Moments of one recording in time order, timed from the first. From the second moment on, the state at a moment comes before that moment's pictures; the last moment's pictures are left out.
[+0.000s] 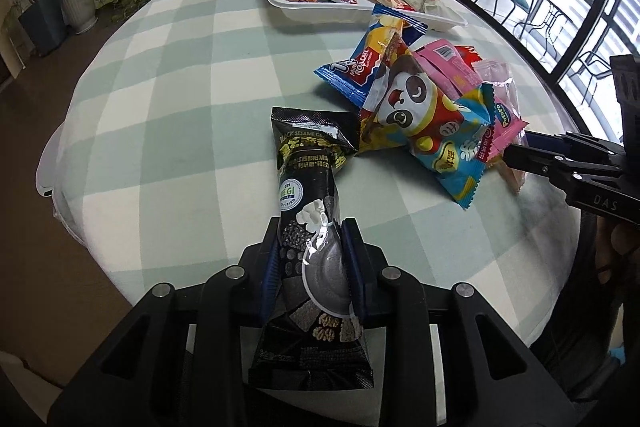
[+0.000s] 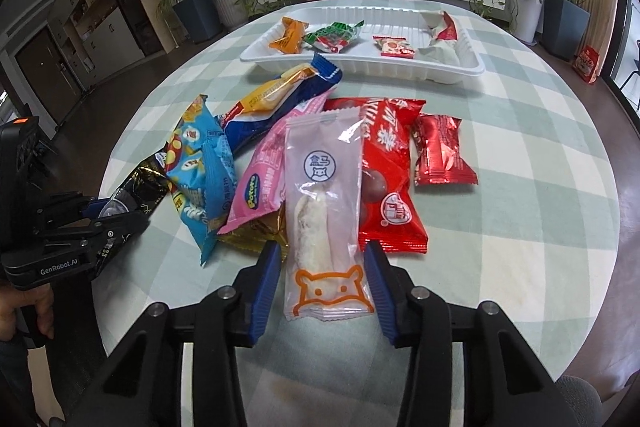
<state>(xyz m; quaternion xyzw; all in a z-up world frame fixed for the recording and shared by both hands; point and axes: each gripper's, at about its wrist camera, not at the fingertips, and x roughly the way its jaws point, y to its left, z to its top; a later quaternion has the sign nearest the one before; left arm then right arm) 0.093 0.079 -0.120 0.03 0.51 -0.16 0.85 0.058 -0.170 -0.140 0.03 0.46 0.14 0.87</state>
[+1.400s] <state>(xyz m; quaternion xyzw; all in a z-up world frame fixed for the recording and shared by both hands) 0.082 0.097 -0.081 -0.03 0.46 -0.18 0.87 0.033 -0.203 -0.109 0.11 0.43 0.16 0.88</state>
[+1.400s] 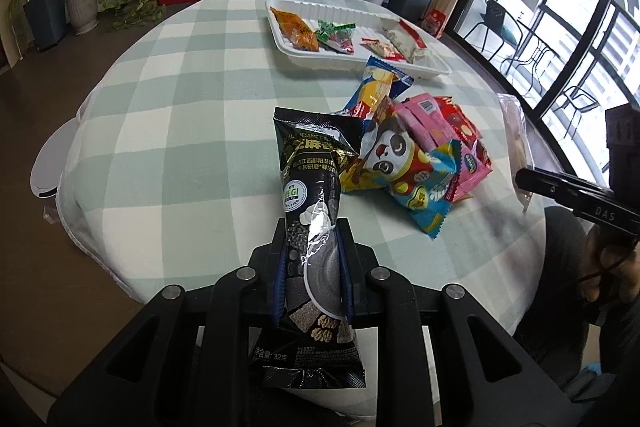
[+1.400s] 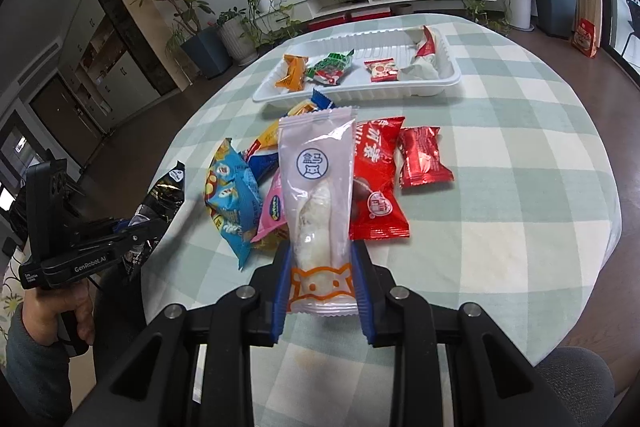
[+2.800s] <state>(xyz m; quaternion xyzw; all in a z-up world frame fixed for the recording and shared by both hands) 0.398 -0.001 -0.007 -0.02 0.44 -0.28 0.85 0.291 -0.258 -0.029 0.11 0.41 0.13 0.89</state>
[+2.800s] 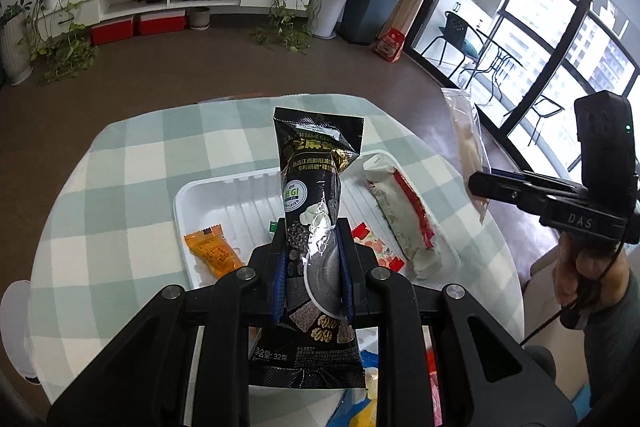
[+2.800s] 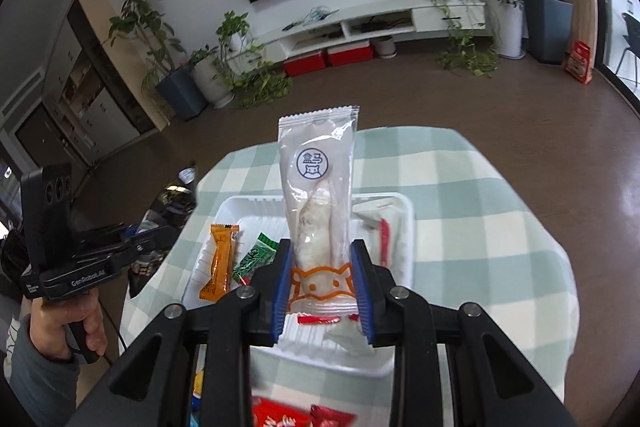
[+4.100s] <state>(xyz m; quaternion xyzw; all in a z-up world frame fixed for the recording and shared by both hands) 0.423 -0.032 -0.095 -0.02 0.47 -0.24 0.85 0.336 -0.202 -0.113 0.05 0.50 0.10 0.86</state>
